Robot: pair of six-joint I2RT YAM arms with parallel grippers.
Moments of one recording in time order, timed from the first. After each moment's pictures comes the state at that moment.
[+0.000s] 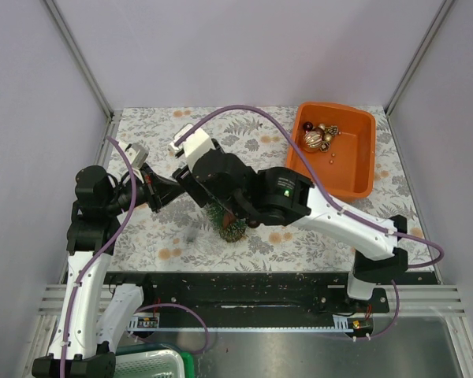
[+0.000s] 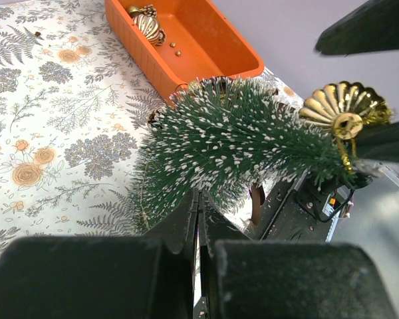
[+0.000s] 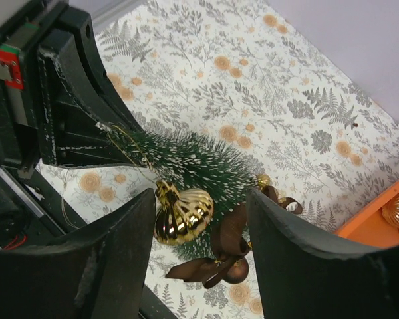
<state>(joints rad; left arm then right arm) -0.03 0.71 0.91 -0.42 0.94 -0.22 1.34 1.77 2.22 -0.94 0.59 0.11</state>
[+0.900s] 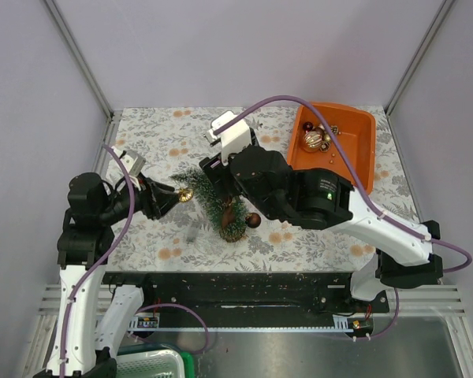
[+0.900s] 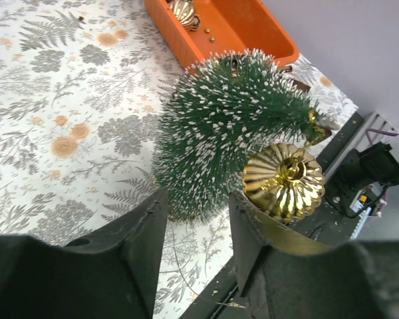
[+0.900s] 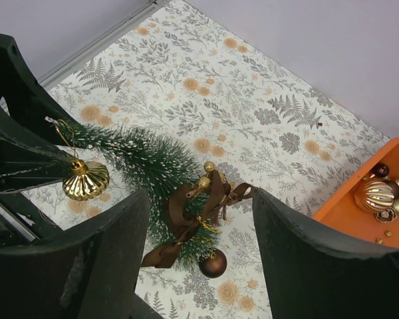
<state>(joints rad) -0.03 0.66 0.98 -0.62 0.83 -0.11 1.34 1.59 2.11 -0.88 0.70 0.12</state>
